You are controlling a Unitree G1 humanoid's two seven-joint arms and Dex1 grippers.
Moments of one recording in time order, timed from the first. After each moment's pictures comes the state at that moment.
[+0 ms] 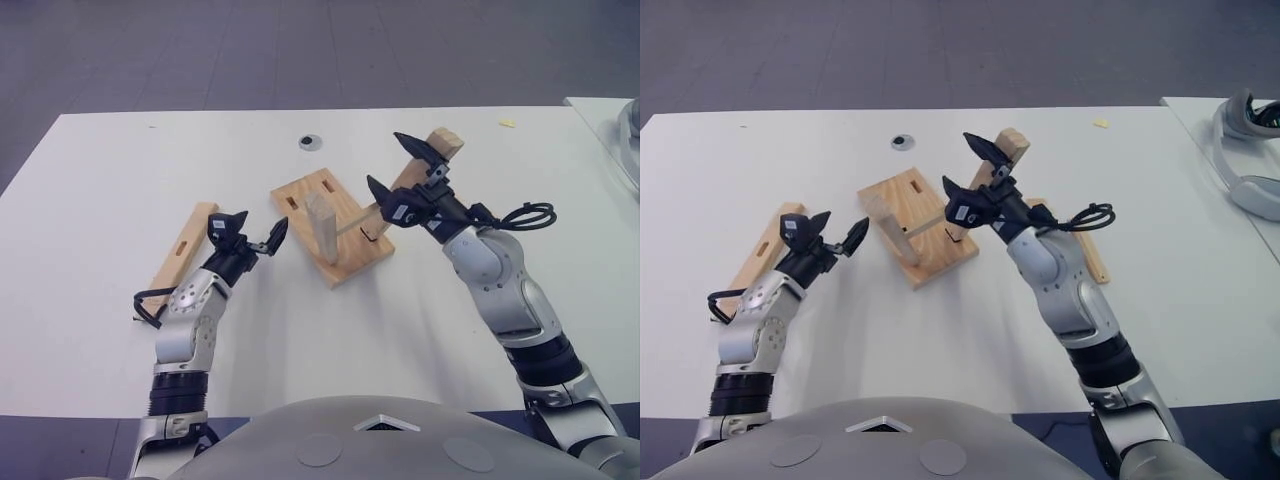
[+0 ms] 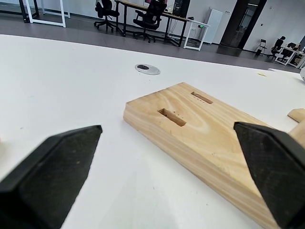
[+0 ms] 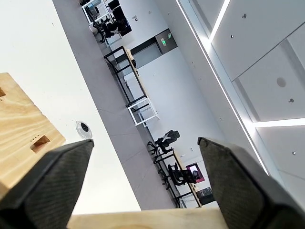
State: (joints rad) left arm 0.07 0.18 0.08 -0.07 -0.36 0.25 -0.42; right arm -0.22 -0.42 0.26 -0.33 -0.53 0.05 0.32
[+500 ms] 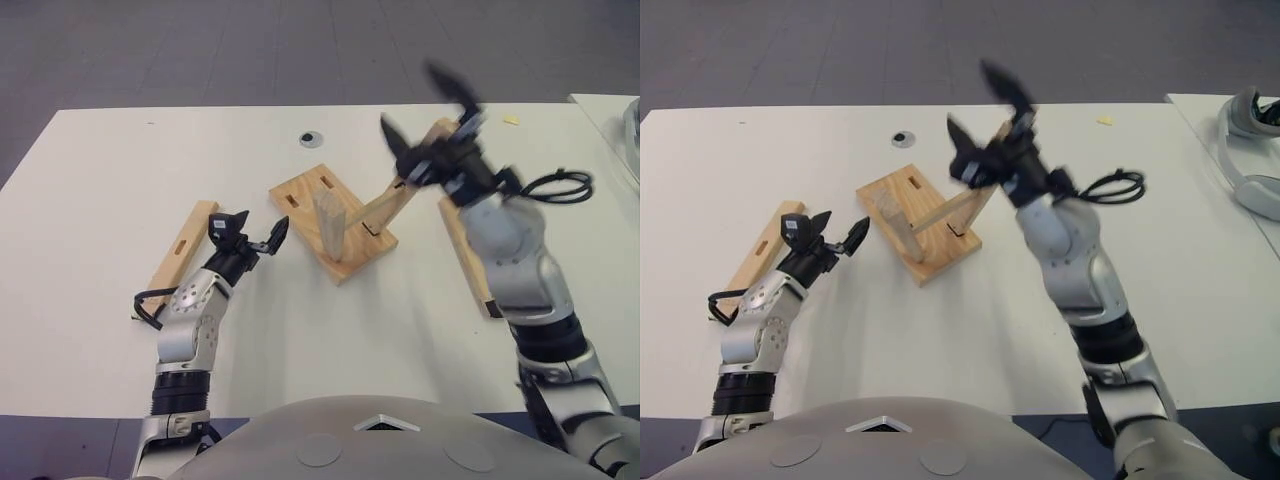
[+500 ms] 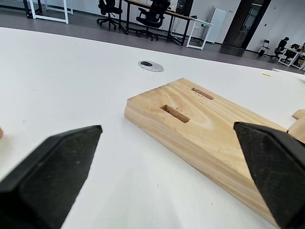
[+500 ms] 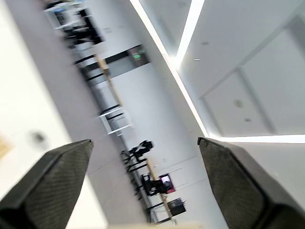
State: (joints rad) left arm 0.08 0.17 0.08 -0.06 -0.36 0.25 -0.42; right arm -0.12 -0.51 0.31 -0.31 -0.66 -0.07 0.21
